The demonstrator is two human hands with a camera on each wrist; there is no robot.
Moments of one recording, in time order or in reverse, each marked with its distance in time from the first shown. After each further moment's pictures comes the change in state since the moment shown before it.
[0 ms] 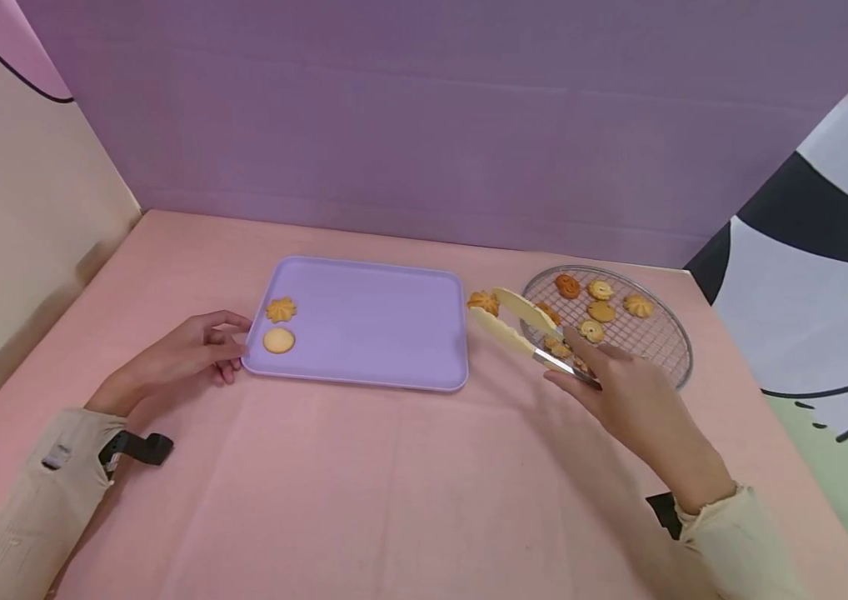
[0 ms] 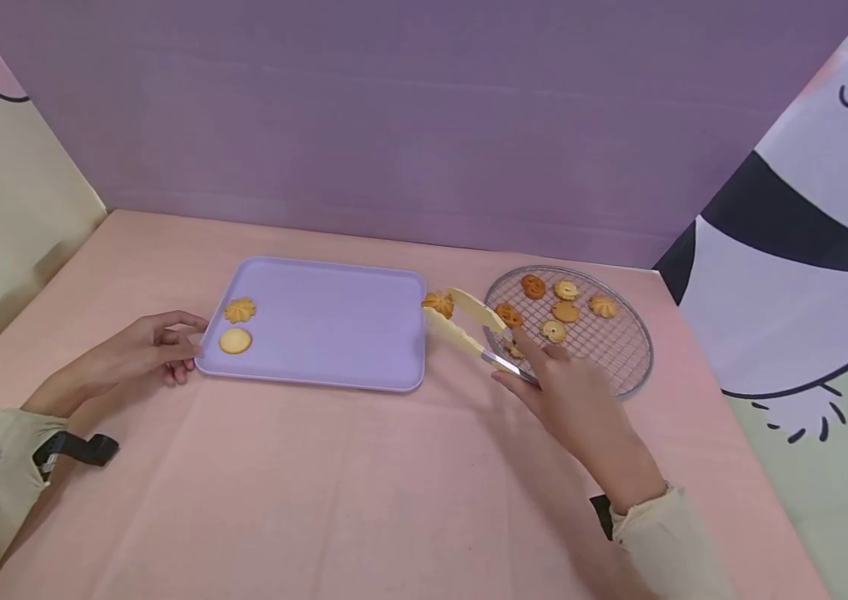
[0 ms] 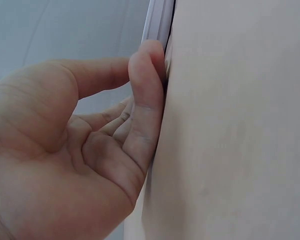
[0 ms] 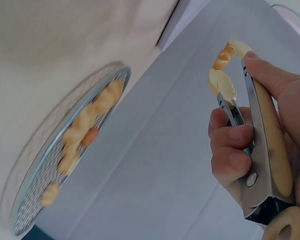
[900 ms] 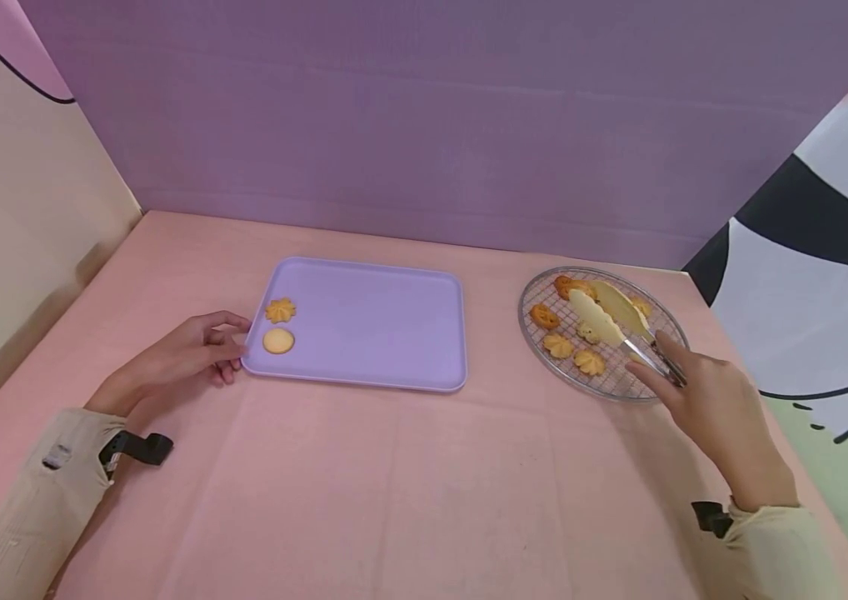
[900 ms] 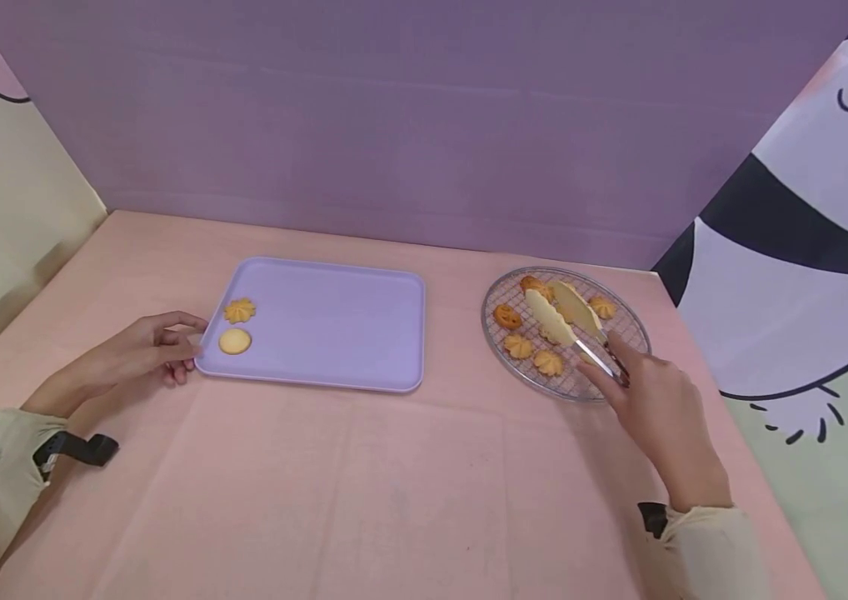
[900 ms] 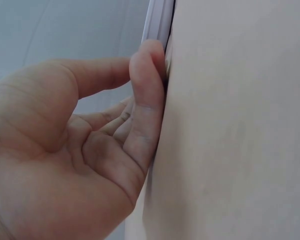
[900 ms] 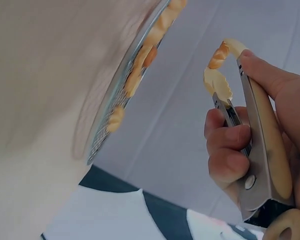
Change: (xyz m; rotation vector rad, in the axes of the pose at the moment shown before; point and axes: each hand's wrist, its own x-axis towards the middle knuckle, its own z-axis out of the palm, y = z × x) left_hand 0.001 -0.002 -0.001 -0.005 -0.001 -0.004; right_hand -0.033 0.080 -0.007 -0.017 0.083 0.231
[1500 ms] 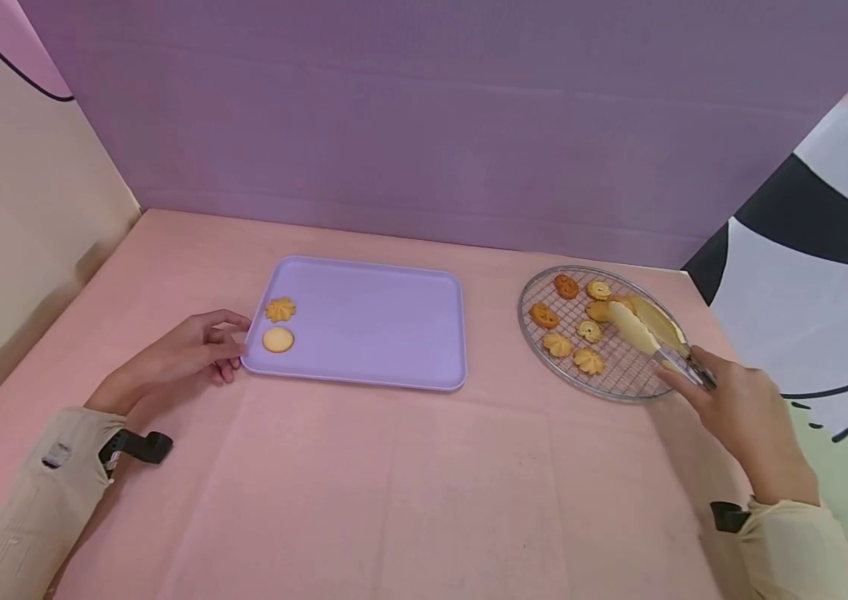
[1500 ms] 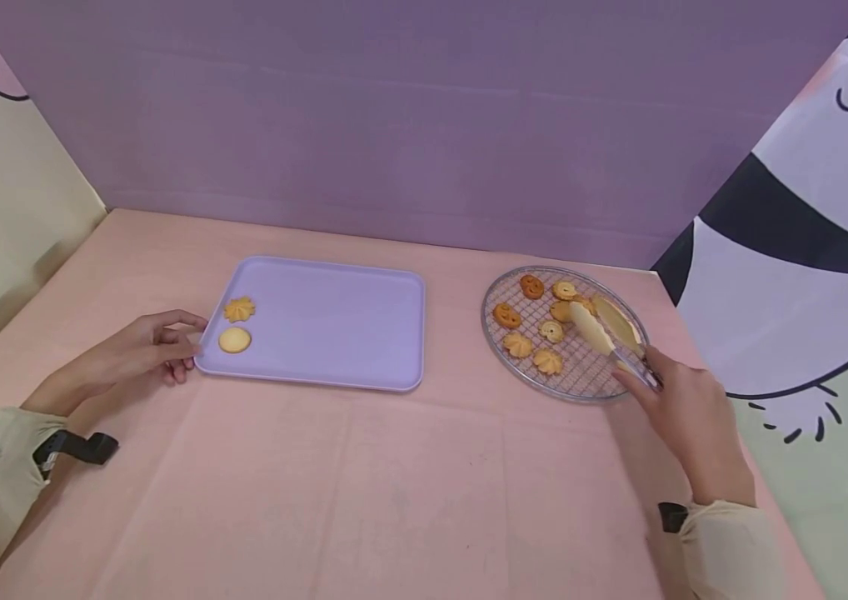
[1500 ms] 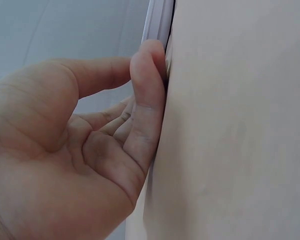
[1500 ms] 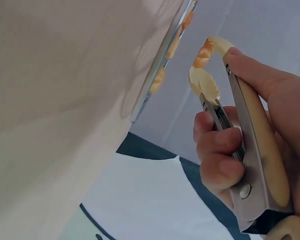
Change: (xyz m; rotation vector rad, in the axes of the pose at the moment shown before) left_hand -0.002 0.003 0.000 -0.002 -0.004 0.014; right_hand -0.009 0.045 0.002 -0.032 -0.198 0.201
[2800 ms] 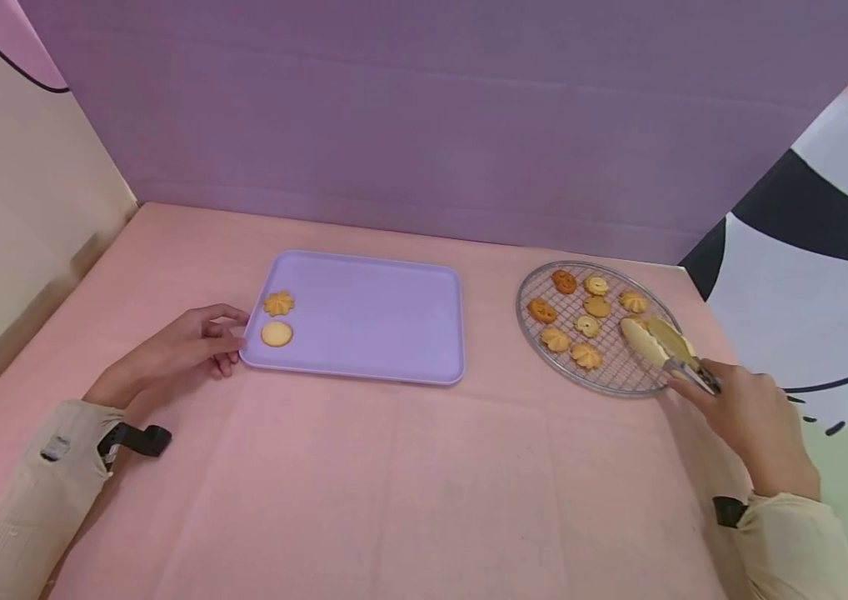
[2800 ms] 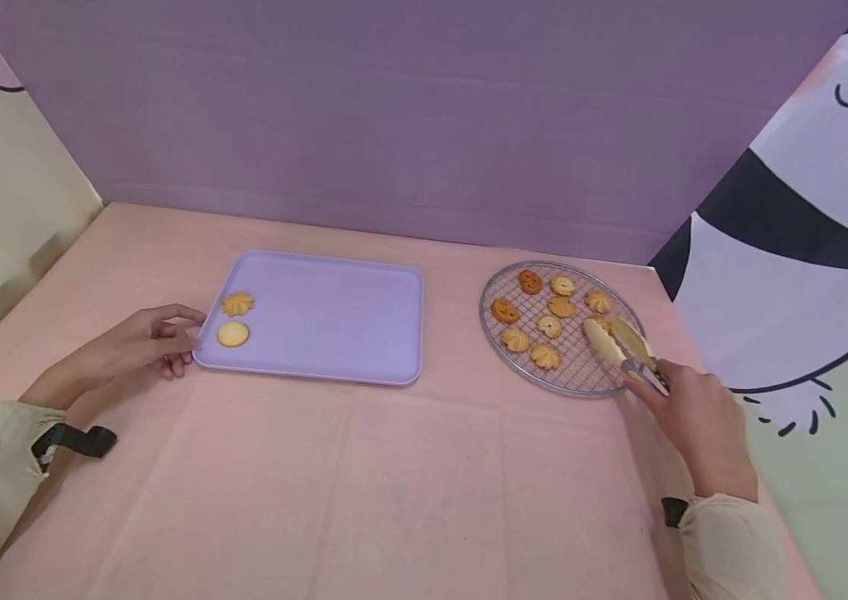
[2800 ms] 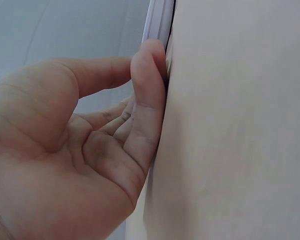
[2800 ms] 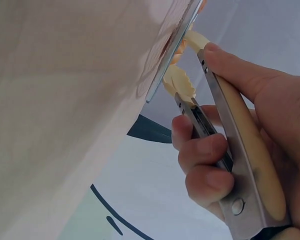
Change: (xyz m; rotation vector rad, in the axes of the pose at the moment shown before) left_hand 0.000 -0.003 0.000 0.023 -0.007 0.063; right_hand -0.005 0.020 0.001 -0.046 -0.128 0.119
